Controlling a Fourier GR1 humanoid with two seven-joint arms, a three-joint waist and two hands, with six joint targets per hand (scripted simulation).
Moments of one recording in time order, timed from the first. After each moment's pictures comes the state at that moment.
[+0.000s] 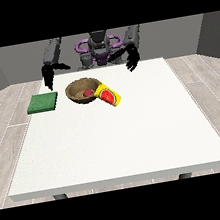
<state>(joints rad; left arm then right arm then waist) -0.54 0.00 -0.11 -1.07 -0.30 0.37 -0.06 -0.28 -0.15 -0.29 -1.07 -0.16 0.18 -0.24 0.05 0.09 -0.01</state>
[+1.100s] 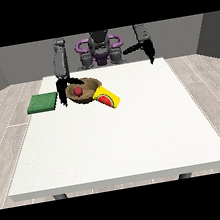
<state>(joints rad) -0.39 0.10 -0.02 -1.28 -0.11 0.10 -0.22 -0.47 -0.13 -0.31 -0.64 -0.16 0.04 -0.49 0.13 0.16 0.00</state>
